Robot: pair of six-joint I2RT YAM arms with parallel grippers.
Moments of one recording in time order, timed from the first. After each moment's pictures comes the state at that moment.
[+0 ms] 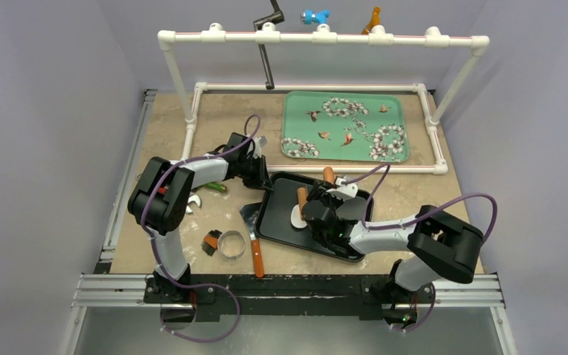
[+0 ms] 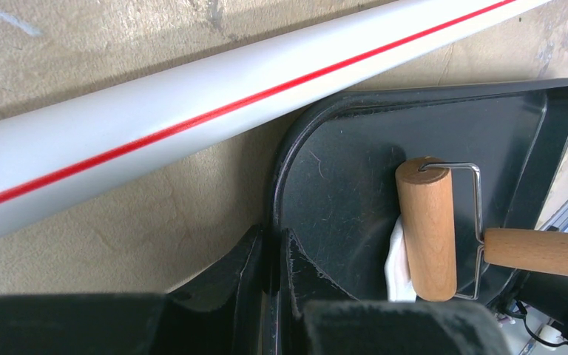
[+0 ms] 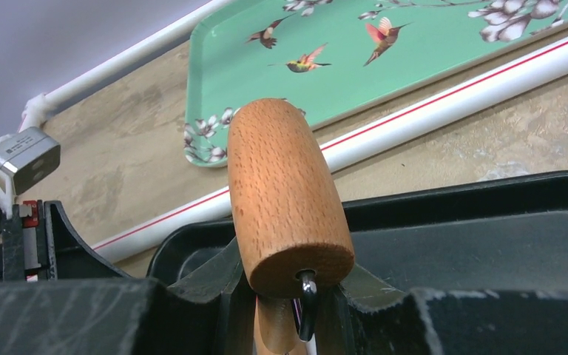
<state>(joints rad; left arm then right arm) -0.41 1.88 1.05 -0.17 0.42 -0.45 1.06 1.49 0.50 0.56 1.19 0.83</state>
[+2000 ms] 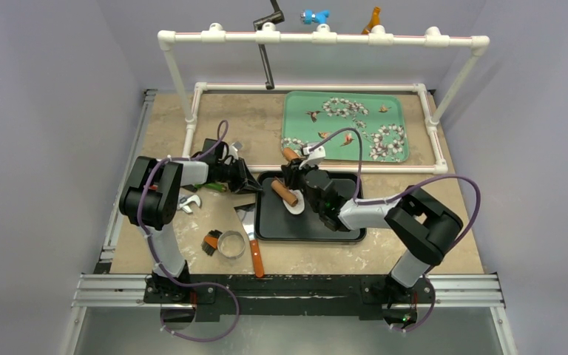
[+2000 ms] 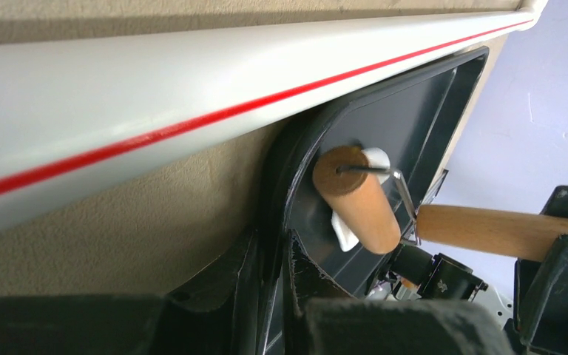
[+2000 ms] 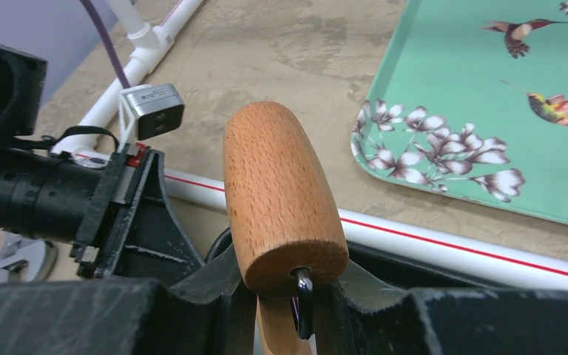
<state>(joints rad) -0.21 1.89 0.92 -0.04 0.71 -0.68 0.85 1.66 0.68 0.82 0.45 0.35</state>
